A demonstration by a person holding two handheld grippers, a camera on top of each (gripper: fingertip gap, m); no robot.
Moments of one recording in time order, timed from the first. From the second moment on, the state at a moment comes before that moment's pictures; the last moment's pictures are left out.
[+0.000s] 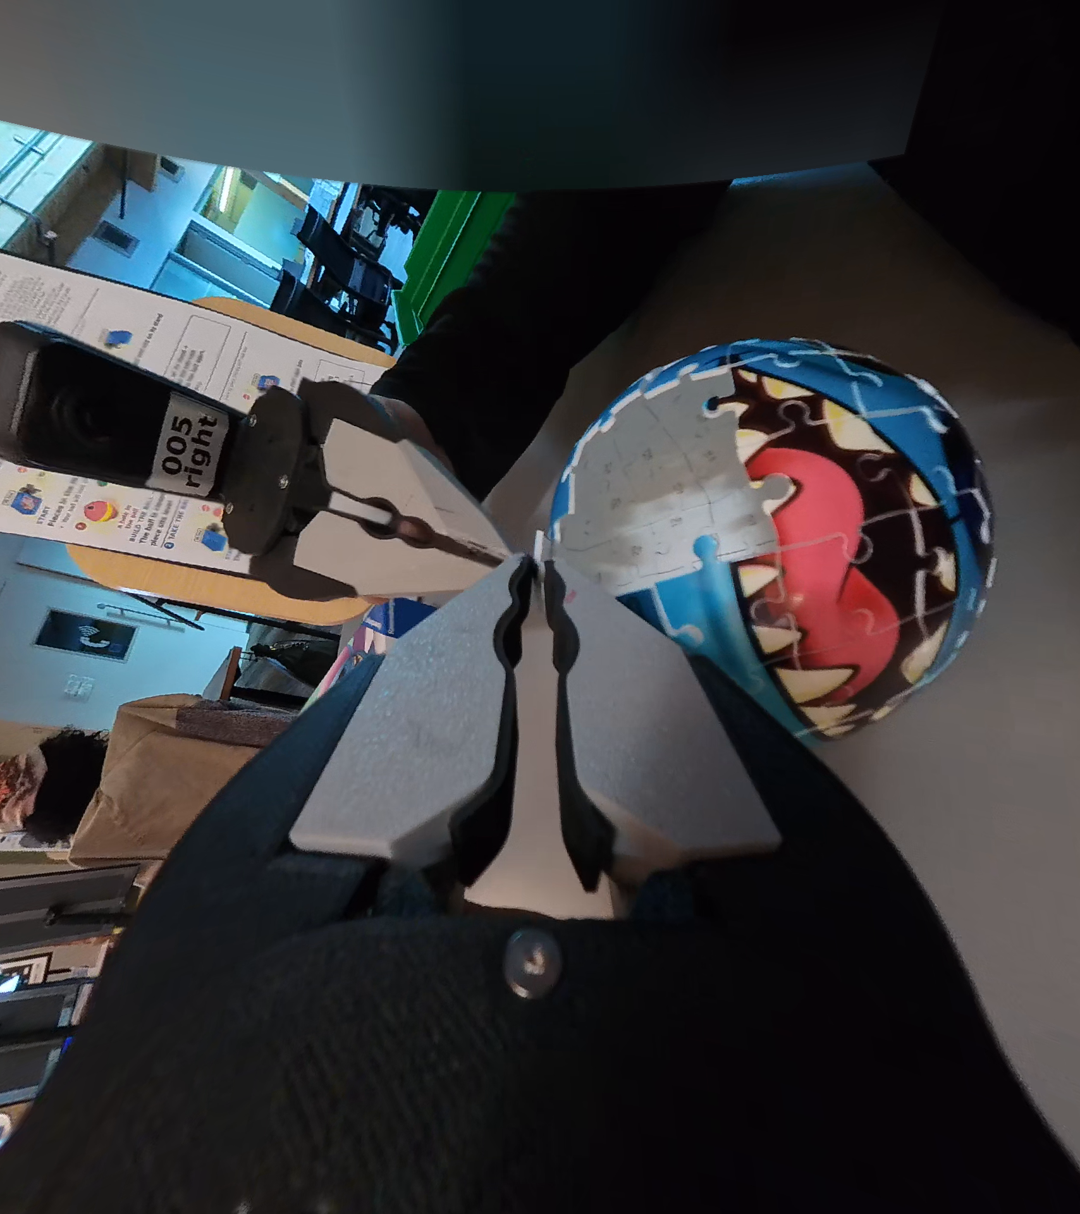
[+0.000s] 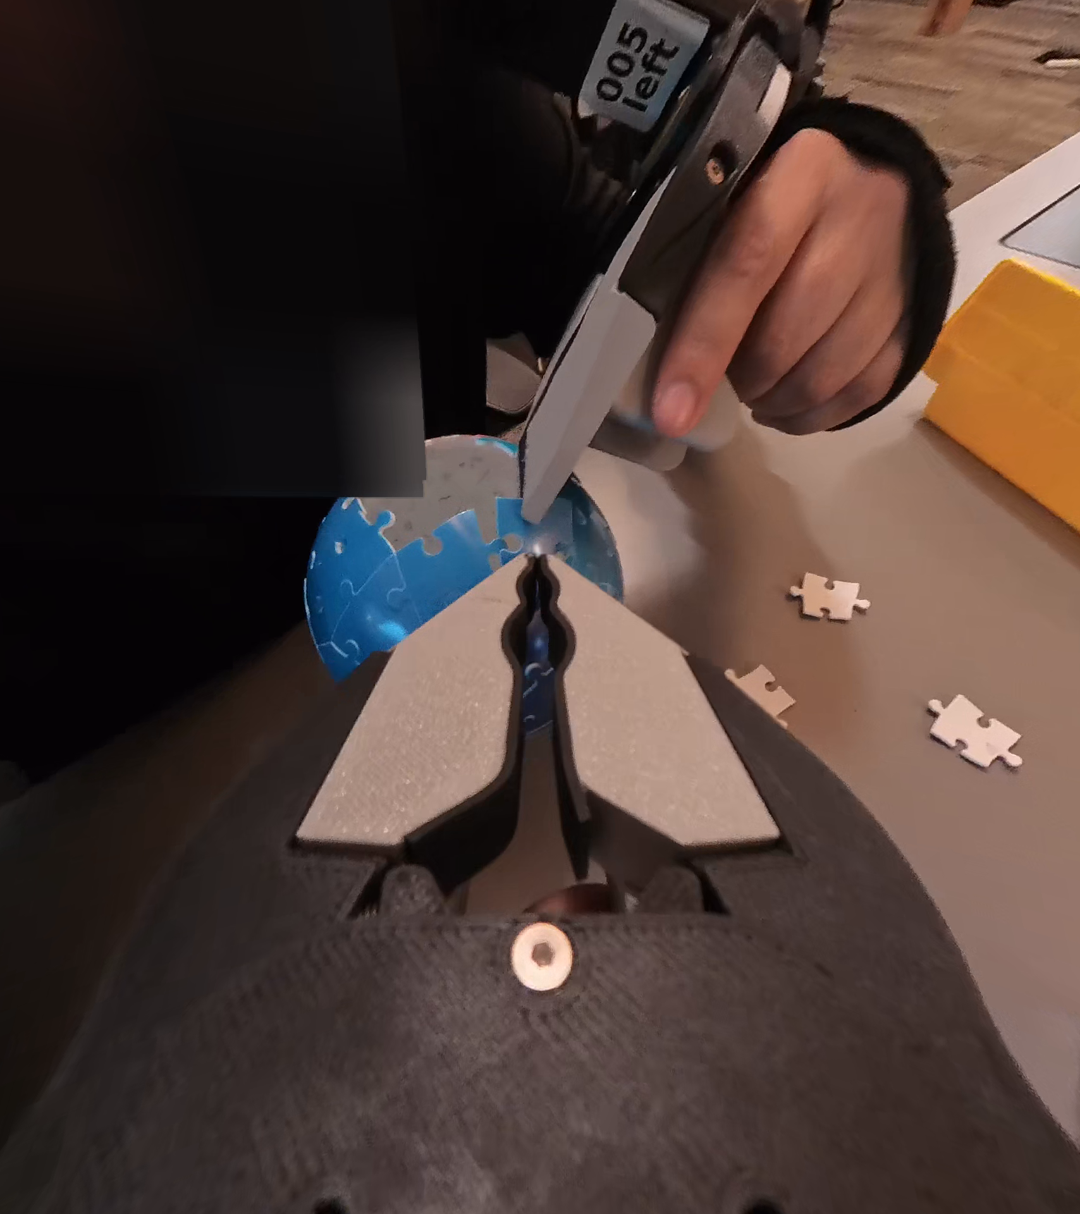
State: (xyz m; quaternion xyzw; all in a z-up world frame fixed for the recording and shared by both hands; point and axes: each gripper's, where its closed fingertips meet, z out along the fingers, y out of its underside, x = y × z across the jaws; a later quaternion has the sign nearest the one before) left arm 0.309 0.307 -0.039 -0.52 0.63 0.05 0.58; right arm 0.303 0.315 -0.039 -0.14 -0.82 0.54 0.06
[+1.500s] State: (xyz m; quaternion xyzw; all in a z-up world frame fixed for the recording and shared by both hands) left arm 0.309 0.304 -0.039 -0.57 0.62 0.05 0.54; right arm 0.302 0.310 -0.033 -0.14 -0.82 0.55 0.08
